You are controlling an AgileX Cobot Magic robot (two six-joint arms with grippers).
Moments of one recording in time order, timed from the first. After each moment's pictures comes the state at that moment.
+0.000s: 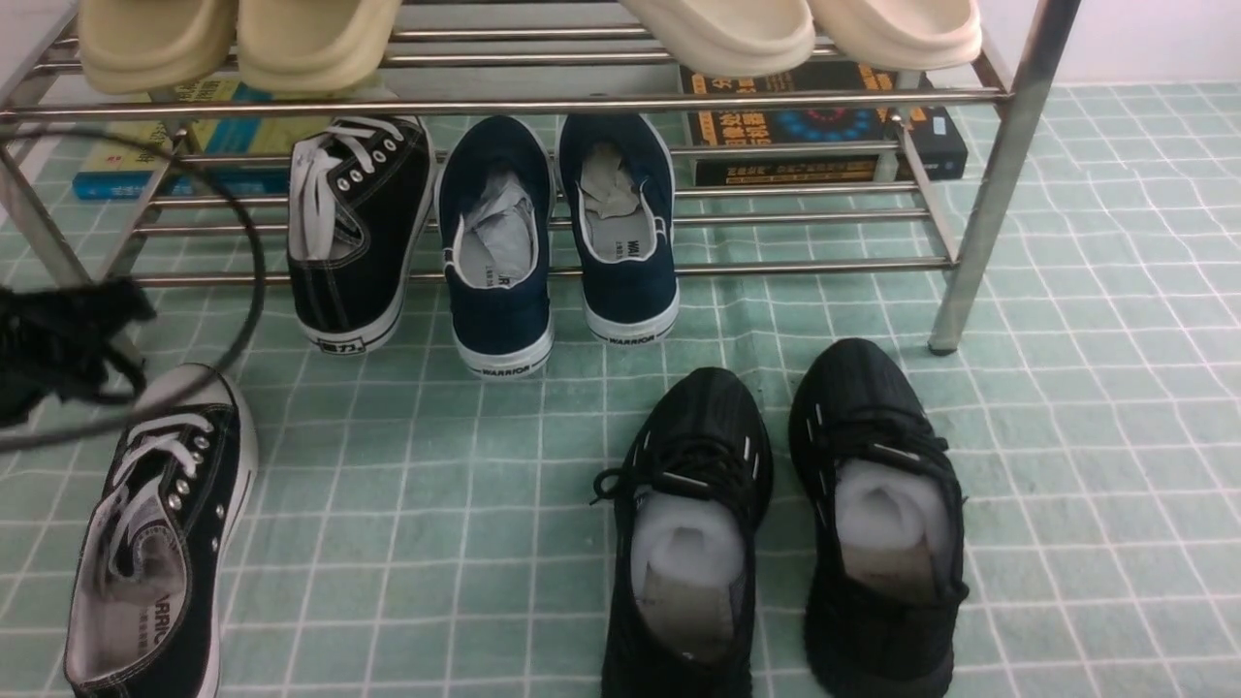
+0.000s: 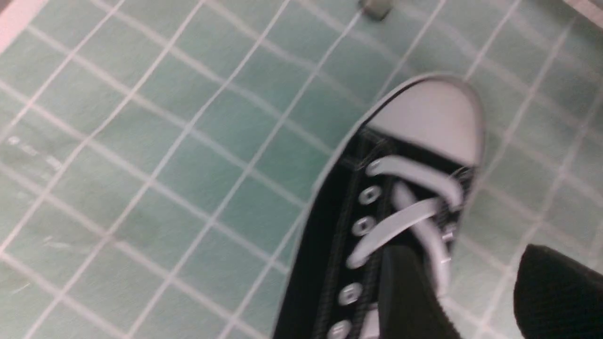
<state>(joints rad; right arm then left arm) 0.00 -0.01 0.01 -0.02 0.39 0.05 -0.06 1.23 -0.94 0.36 0.64 -0.81</state>
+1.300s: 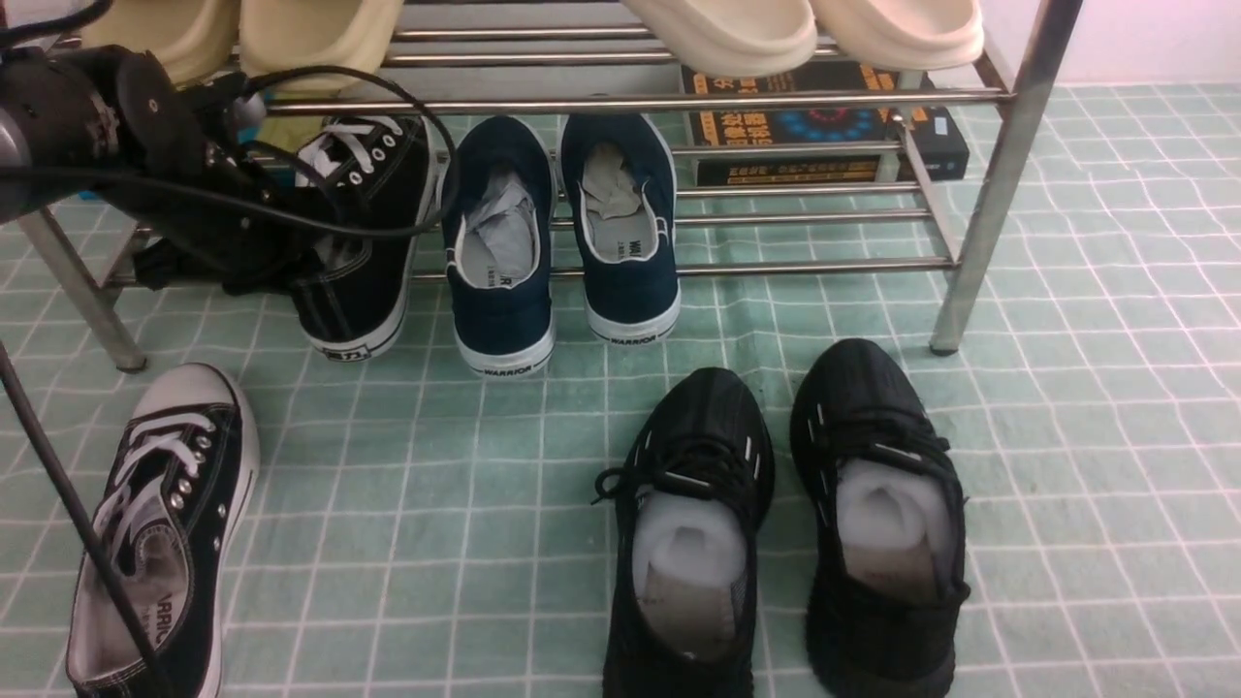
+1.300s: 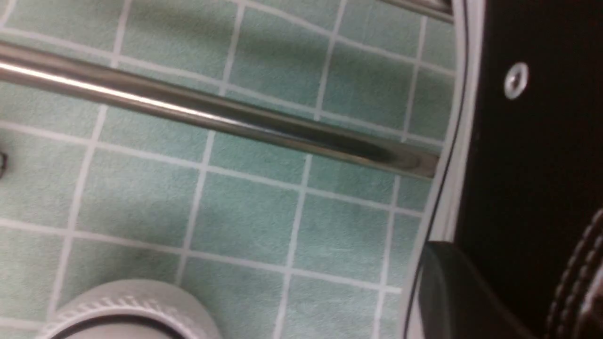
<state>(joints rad) 0.00 -0.01 0.01 -0.02 0.39 0.05 -0.06 1.88 -1.43 -0.13 0.59 -0.19</state>
